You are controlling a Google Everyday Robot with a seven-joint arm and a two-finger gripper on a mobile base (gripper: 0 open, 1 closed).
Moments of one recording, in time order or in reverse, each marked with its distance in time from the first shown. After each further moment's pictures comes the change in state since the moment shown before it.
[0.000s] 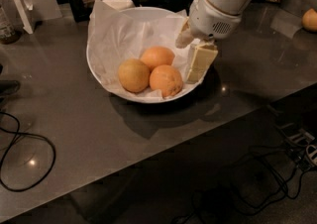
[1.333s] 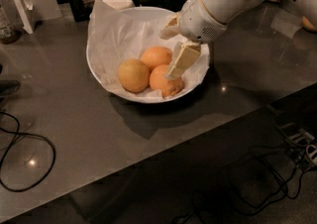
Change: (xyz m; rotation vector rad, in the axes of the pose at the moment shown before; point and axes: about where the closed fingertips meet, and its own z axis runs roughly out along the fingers) arm -0.032 -0.028 0.019 0.089 -0.247 -0.015
